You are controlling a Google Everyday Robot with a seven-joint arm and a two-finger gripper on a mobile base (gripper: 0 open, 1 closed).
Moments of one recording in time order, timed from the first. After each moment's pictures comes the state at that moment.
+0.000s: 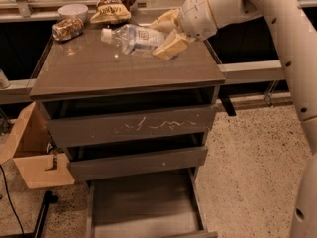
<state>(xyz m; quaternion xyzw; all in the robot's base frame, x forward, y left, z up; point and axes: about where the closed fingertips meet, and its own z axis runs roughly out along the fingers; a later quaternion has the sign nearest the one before) 0.646 -0.013 0.959 -0.73 0.47 0.21 0.45</state>
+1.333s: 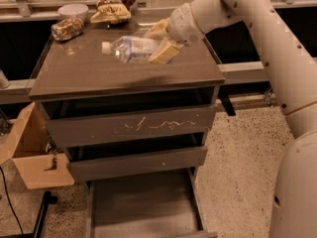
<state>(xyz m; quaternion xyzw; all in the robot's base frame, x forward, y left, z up) 0.683 -0.003 0.920 -0.74 0.50 0.17 0.42</state>
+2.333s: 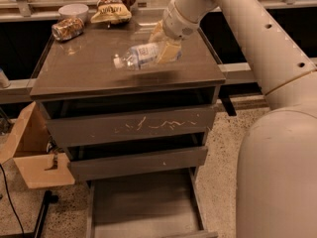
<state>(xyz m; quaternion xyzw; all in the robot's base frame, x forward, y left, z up) 0.710 -0.017 0.895 -0.79 0.54 0.05 0.28</state>
